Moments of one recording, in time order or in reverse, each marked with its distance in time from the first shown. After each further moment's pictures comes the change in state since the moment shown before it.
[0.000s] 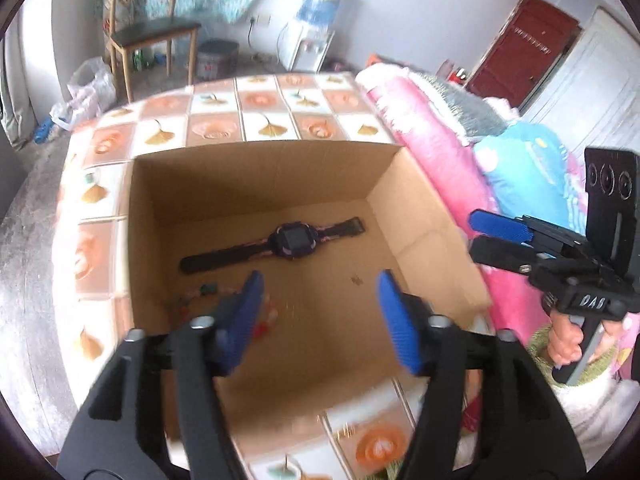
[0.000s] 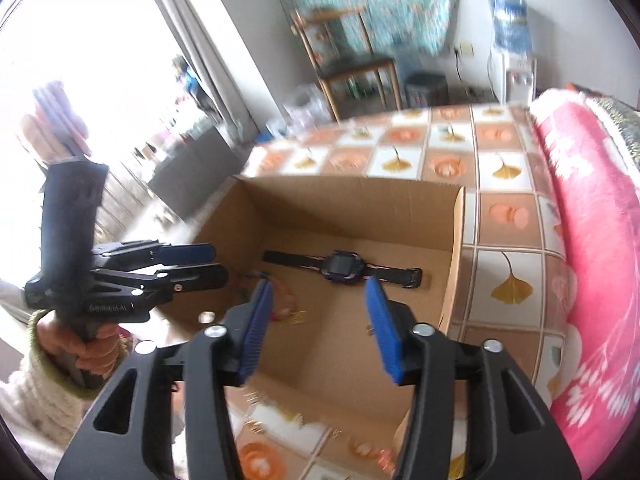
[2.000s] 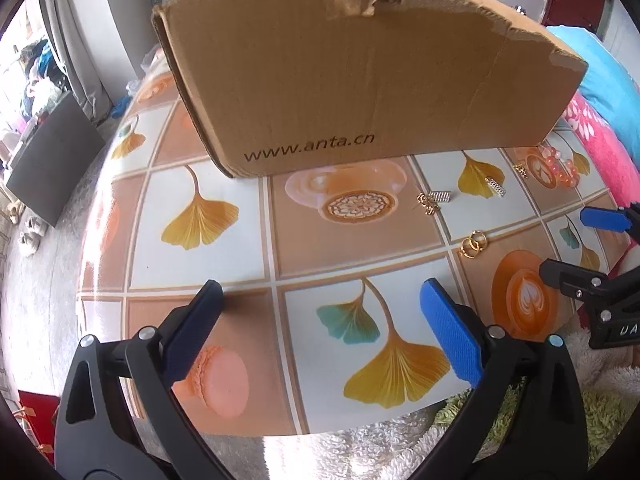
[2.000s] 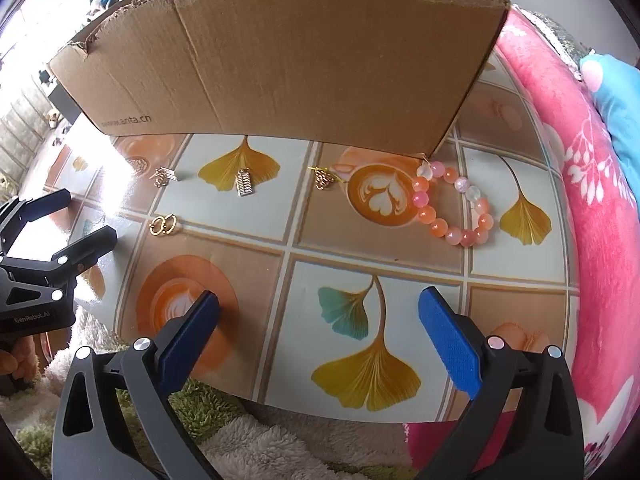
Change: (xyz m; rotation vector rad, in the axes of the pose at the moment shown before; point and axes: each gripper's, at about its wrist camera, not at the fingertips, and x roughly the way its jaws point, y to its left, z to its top) left arm 0.051 0.007 -0.197 0.044 0.065 0.381; right arm 0.053 0.035 -0.203 0.024 0.305 -0.433
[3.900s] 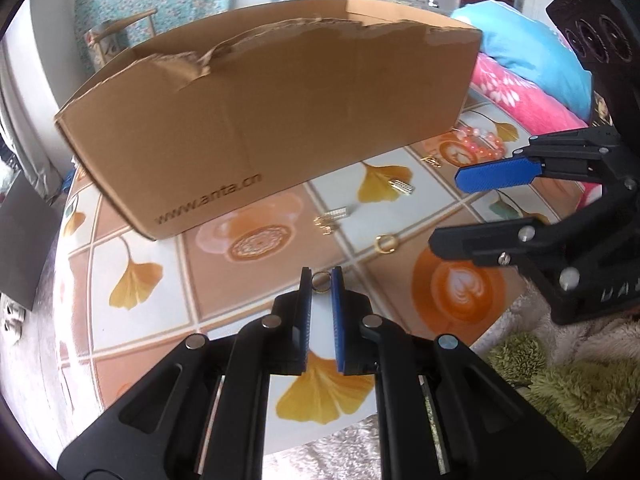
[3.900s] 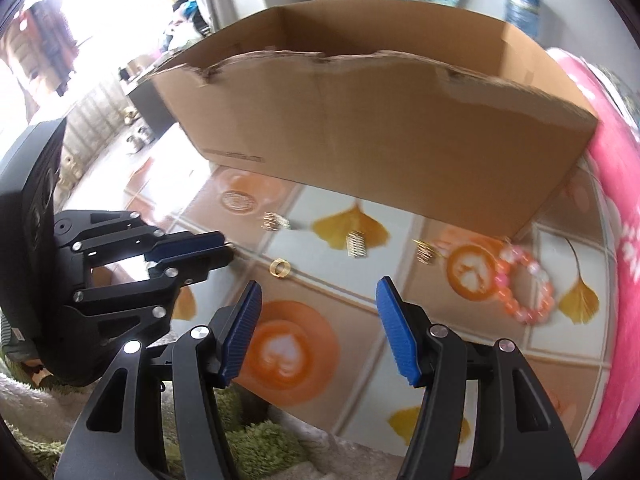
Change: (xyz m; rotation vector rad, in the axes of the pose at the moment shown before) left arm -0.013 -0.033 -0.006 0.228 -0.110 -0.147; right arm -0.024 0.034 0.013 -0.162 -0.141 0.241
